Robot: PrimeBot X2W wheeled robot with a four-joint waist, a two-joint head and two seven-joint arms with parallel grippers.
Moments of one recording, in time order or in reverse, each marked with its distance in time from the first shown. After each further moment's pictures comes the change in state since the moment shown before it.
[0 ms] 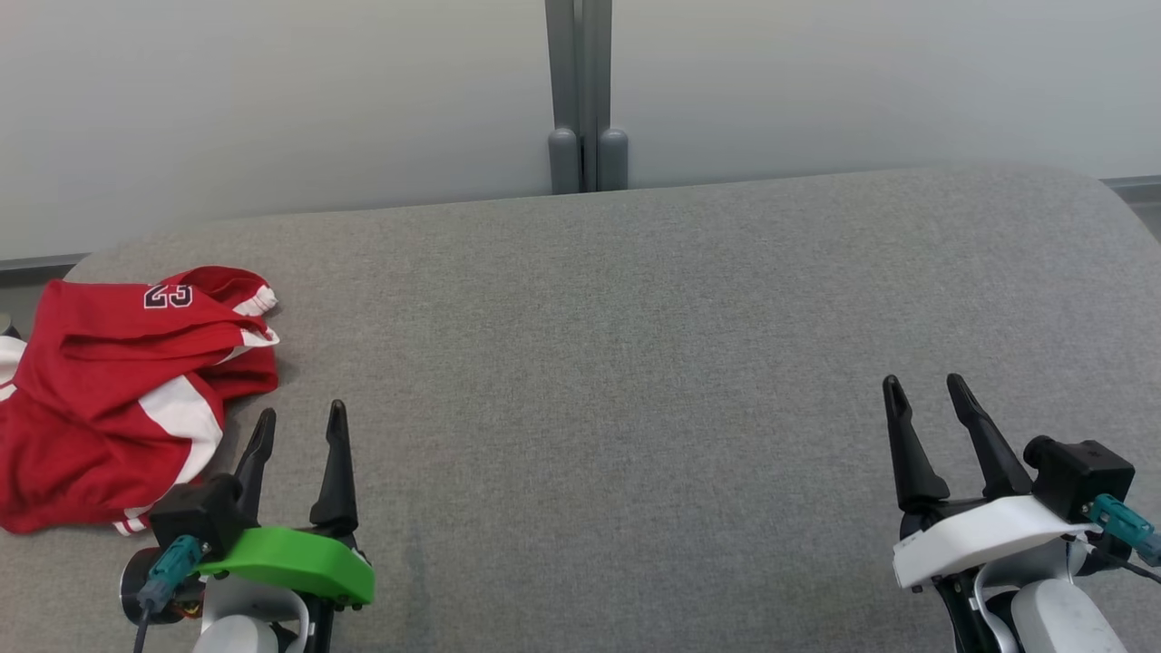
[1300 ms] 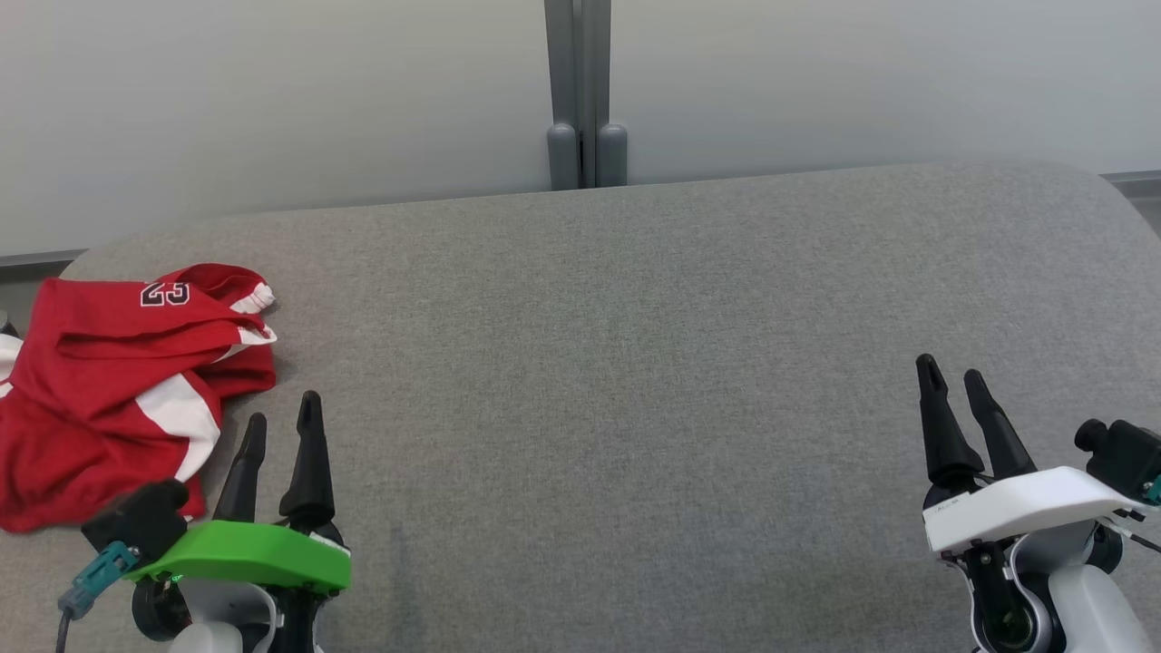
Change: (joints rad) left arm 0.022 -0.015 0.040 -0.083 -0.343 -0.019 0.109; right arm -0.021 0.021 -0.061 -0.019 0.328 -0.004 0.110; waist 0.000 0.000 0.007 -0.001
